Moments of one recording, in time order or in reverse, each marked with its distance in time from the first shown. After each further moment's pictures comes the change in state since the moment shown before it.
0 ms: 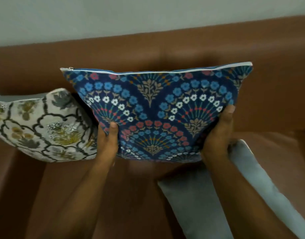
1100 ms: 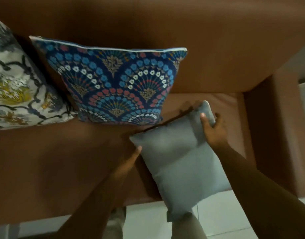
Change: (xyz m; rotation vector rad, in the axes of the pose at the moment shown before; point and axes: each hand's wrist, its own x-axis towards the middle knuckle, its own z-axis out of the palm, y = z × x) left_hand -0.106 -0.166 0.057 0.346 -0.538 -0.096; right_hand -0.020 0.013 -0.174 -1.130 0.056 0.133
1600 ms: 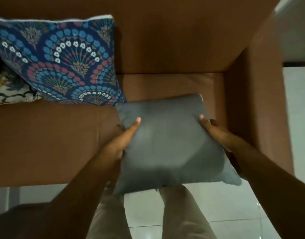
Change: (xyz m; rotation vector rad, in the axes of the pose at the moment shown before) left_hand -0.029 0.113 0.159 -0.508 0.040 -0.563; right_hand 0.080 0.148 -0.154 -0.099 -0.596 0.211
